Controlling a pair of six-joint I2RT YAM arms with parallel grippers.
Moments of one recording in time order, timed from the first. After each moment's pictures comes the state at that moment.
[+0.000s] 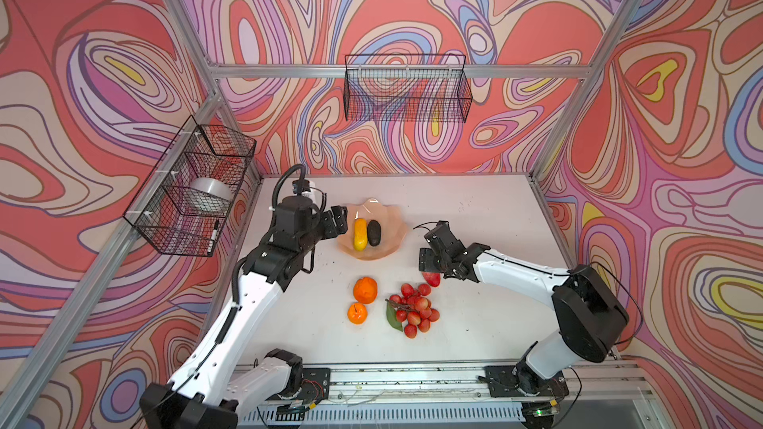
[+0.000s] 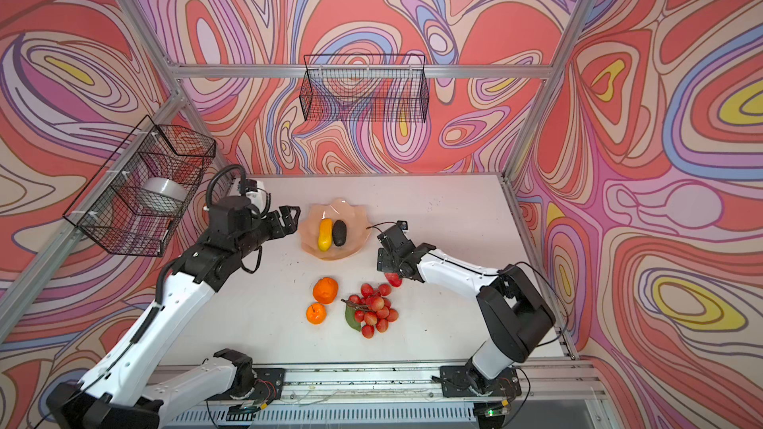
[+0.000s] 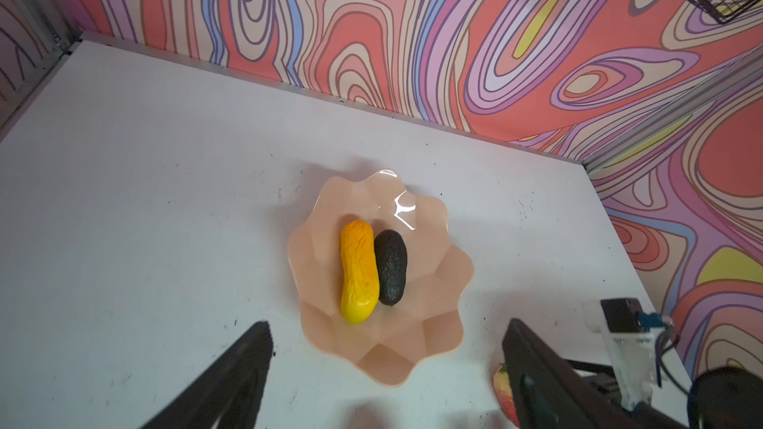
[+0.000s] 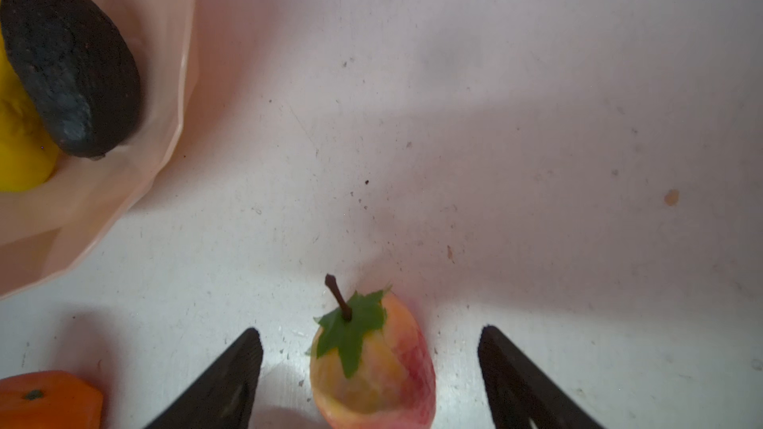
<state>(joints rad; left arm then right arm) -0.31 0.95 0.96 -0.50 -0.06 -0.47 0.66 1.62 0.99 -0.39 0.20 0.66</state>
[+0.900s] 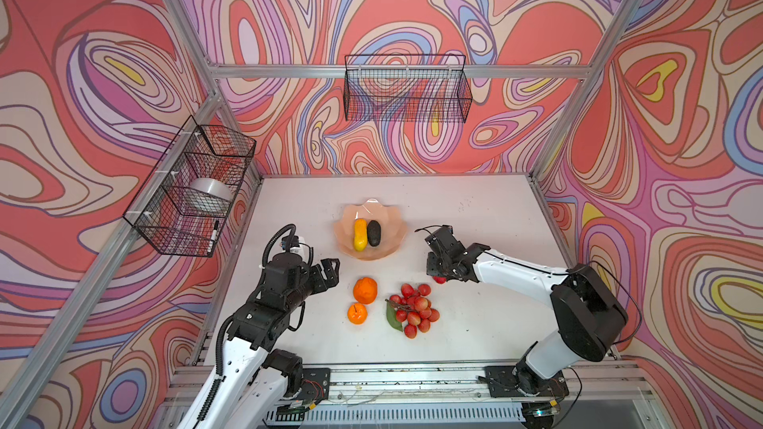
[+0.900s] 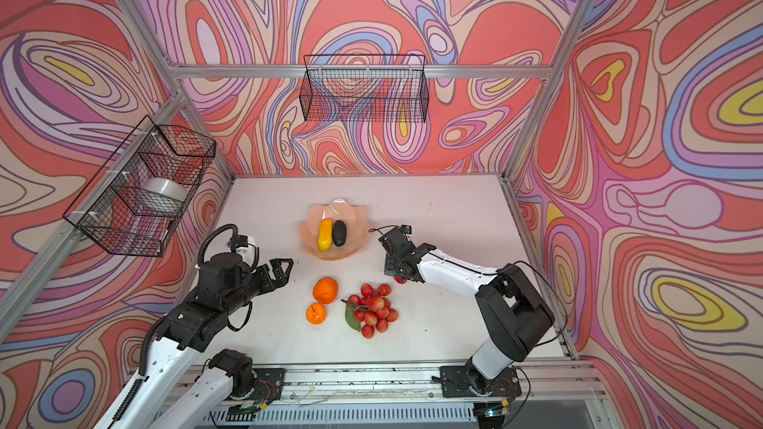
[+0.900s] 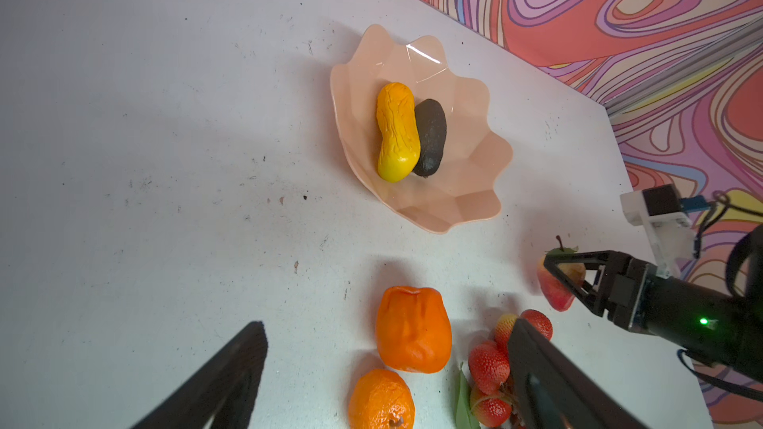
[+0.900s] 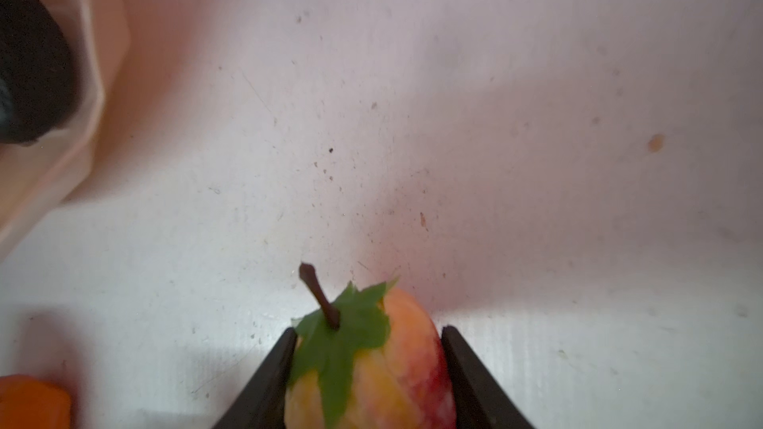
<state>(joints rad) -0.31 0.63 0.66 -0.63 0.02 -0.60 0.66 1.57 1.02 -0.49 0.21 0.69</state>
